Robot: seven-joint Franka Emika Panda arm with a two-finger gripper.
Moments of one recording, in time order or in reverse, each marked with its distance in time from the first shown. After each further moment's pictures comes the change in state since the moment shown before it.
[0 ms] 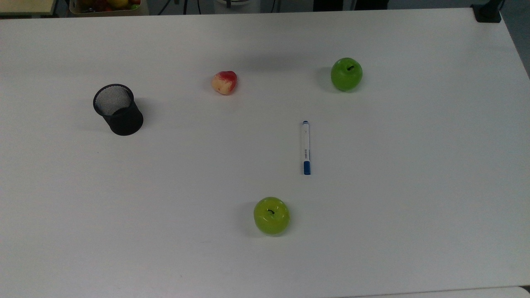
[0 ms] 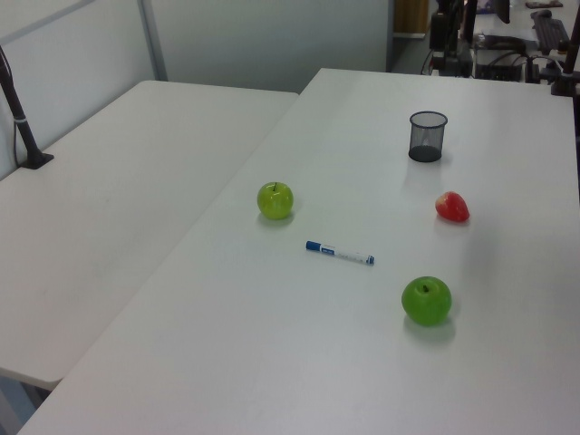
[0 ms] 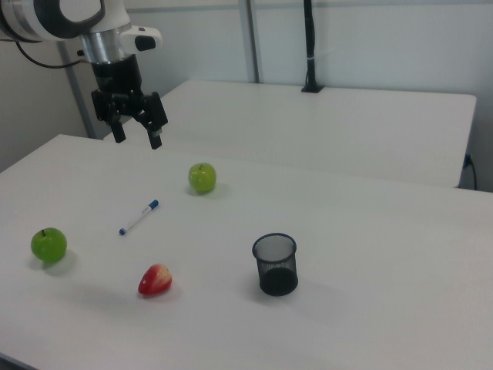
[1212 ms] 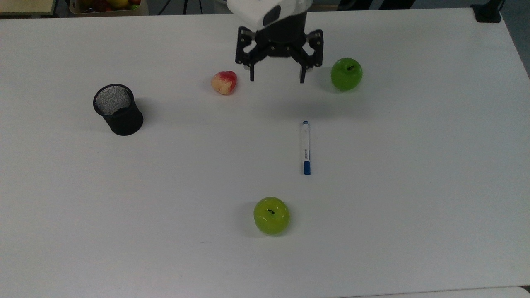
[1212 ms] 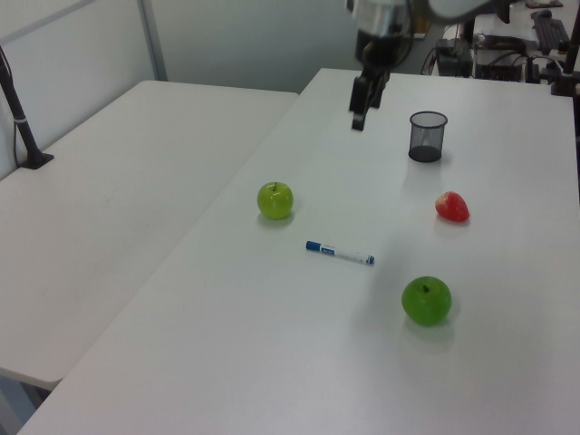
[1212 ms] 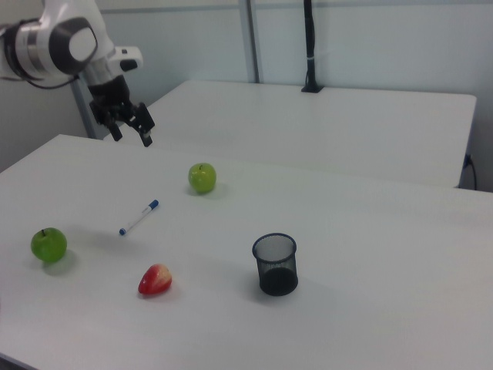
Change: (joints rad) arm 0.182 0.250 0.017 0.085 0.001 0.330 0.208
